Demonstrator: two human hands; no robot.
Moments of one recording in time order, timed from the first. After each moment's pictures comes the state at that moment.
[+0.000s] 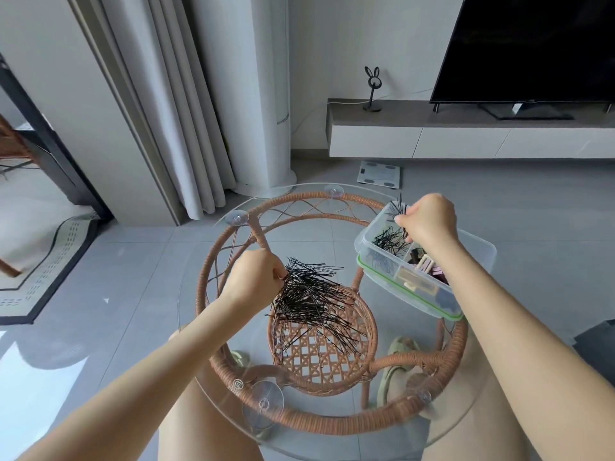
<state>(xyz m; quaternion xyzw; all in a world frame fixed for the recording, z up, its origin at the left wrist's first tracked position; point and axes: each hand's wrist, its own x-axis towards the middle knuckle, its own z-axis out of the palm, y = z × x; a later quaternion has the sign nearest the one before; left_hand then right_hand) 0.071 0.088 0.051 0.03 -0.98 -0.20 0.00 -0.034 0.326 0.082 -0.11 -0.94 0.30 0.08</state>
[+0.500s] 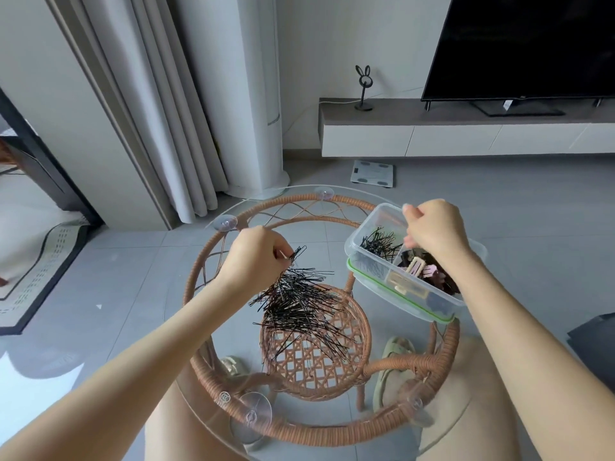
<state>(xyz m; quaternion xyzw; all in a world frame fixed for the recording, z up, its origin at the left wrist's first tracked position) 0.051 0.107 0.089 0.01 -0.97 -0.22 0.01 -0.036 0.352 0.075 -0.08 -0.94 0.33 0.08</state>
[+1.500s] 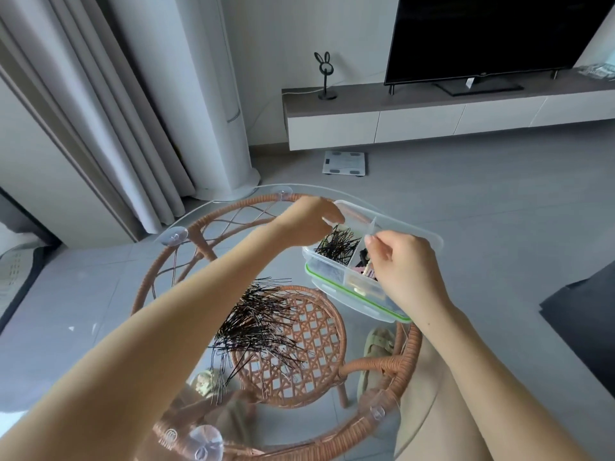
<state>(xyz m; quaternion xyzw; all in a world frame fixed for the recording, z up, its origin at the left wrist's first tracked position) -0.059 0.220 0.084 -0.20 -0.95 -0.22 -0.09 0.028 0.373 0.065 0.05 -0.94 0.31 0.16</state>
